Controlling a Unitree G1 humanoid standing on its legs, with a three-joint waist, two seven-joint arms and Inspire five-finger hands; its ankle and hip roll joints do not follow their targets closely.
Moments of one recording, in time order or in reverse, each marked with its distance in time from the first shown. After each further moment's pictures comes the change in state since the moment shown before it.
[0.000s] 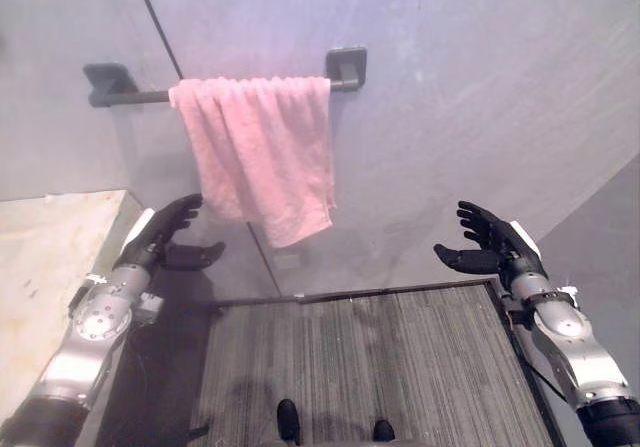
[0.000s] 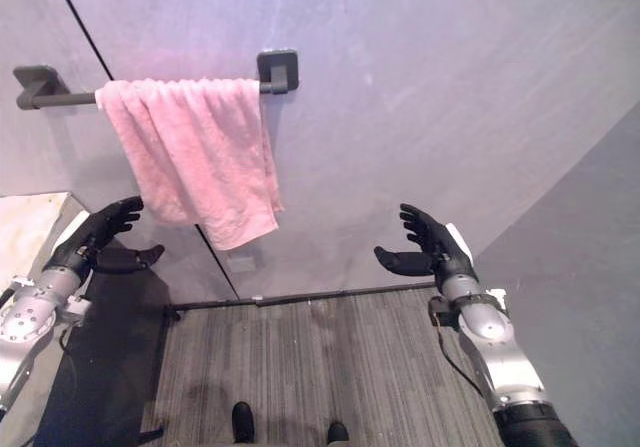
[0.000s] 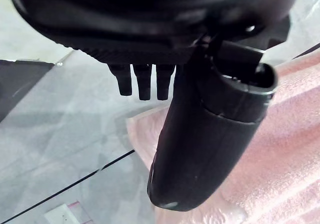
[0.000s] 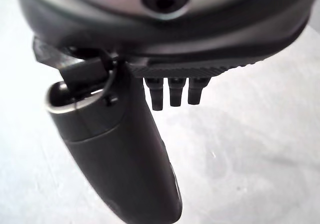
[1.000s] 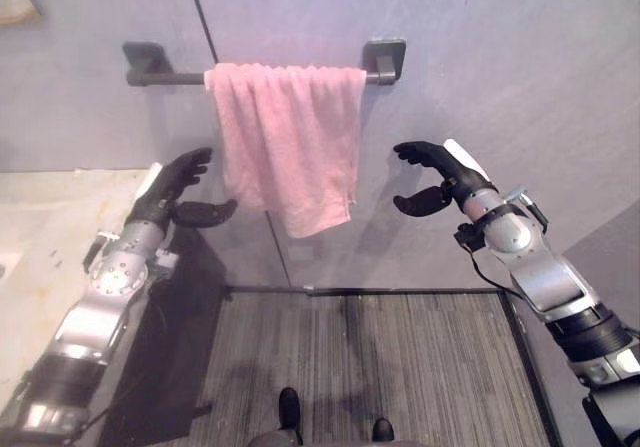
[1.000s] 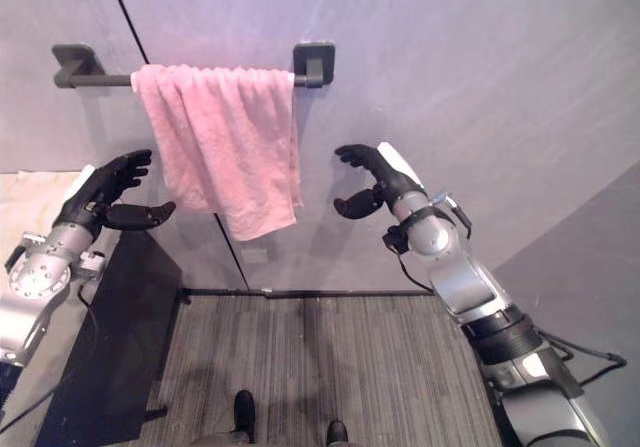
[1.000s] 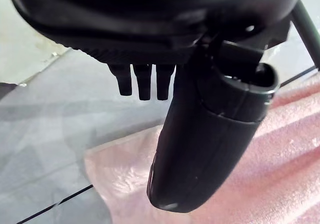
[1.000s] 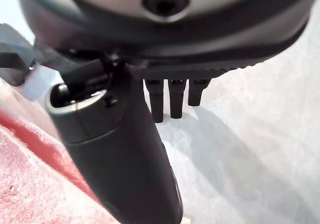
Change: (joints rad) left arm -0.210 0.024 -0.032 -0.063 0.000 0.107 0.018; right arm -0.438 -0.108 0.270 -0.161 -0.310 0.265 0.039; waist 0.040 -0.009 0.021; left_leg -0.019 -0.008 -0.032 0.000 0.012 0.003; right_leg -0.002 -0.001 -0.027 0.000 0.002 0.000
